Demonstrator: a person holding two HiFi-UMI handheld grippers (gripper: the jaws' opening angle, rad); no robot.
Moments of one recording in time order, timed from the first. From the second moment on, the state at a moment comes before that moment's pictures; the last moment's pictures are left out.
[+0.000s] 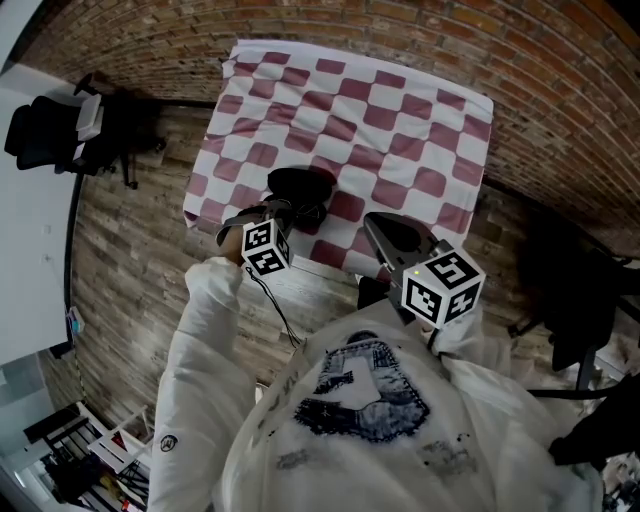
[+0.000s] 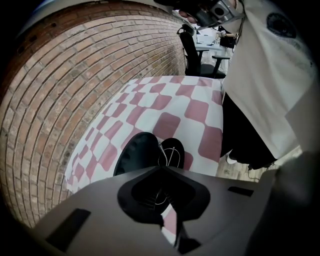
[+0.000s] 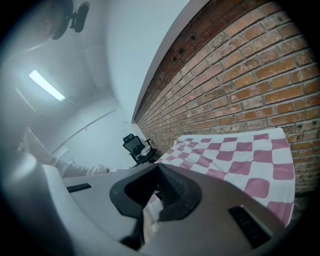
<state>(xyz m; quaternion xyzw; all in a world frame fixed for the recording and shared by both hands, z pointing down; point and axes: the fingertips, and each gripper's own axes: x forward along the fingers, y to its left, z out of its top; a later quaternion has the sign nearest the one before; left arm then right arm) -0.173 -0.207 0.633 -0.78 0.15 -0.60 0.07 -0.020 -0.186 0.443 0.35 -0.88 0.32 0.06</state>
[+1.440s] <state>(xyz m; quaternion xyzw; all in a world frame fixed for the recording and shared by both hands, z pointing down) -0.170 -0.215 0.676 -0.77 0.07 -0.63 0.04 -0.001 -0.216 0.459 0.36 -0.87 0.33 0.07</state>
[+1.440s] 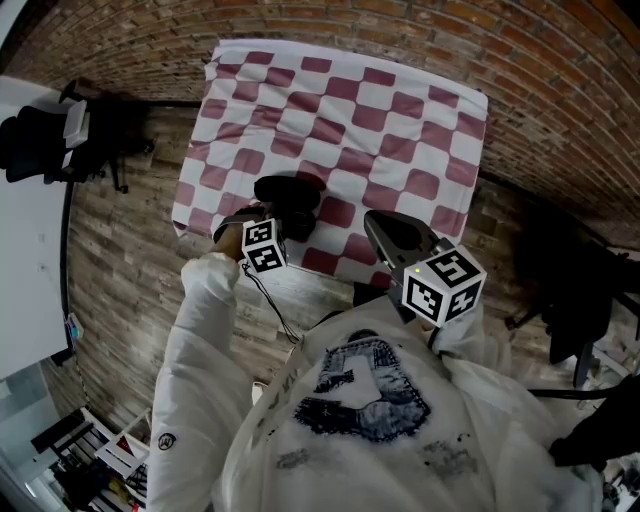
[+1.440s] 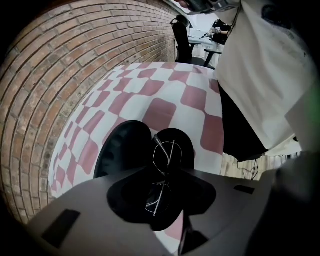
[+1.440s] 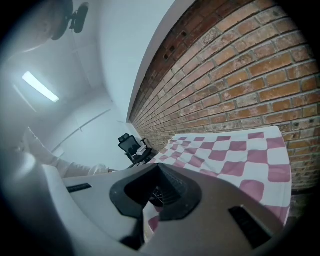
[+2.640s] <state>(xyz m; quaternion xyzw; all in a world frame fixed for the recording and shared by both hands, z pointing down) -0.169 -0.210 0.661 -0.77 0.12 -0.62 0.09 -0.006 -0.176 0.452 0.37 -0.87 0.32 0.07</state>
